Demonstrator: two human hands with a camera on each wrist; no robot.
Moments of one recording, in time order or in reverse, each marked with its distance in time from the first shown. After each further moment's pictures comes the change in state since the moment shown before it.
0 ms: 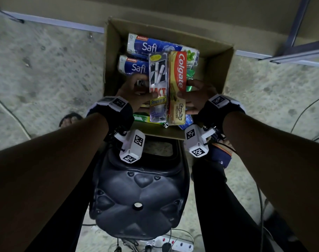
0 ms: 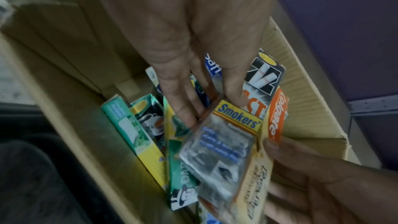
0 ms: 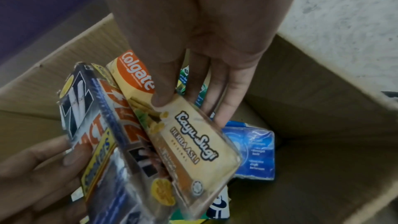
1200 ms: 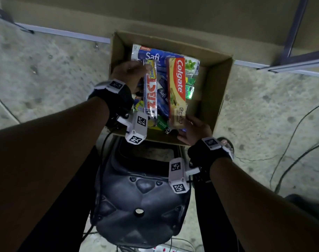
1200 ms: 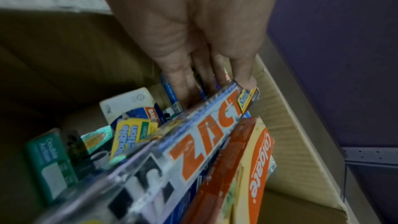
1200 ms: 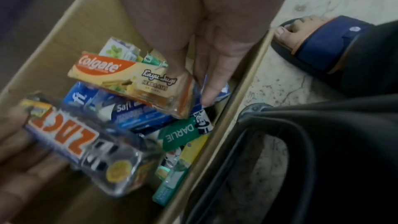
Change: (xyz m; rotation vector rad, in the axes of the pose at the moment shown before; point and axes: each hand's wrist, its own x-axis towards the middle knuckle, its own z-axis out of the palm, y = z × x) left_hand 0.037 0.040 -0.019 -0.078 0.174 0.107; right_hand -0.043 0.057 0.042 0.465 0.215 0.200
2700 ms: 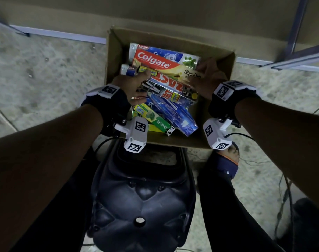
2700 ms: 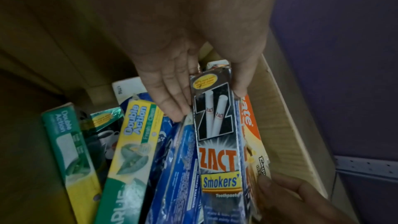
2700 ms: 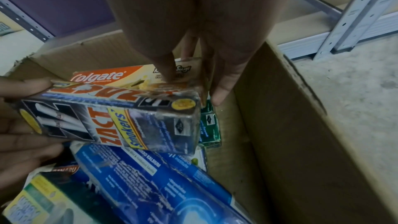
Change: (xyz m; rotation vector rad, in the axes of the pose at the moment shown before) left_hand -0.016 0.001 0.001 0.017 -0.078 -0.342; right_hand 0.072 -0.112 -0.005 -0.881 0.120 -0.802
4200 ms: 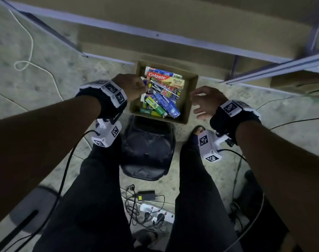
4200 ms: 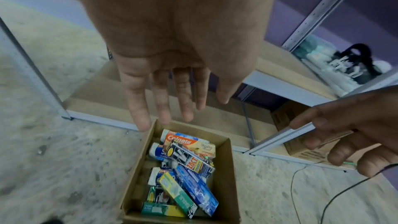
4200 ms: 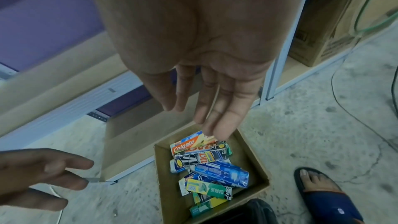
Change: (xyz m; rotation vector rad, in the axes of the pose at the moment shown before) left_hand -0.326 0.066 -0.051 1.206 0.106 0.515; right_hand -0.280 -0.165 -0.227 0.281 -0.294 0.311
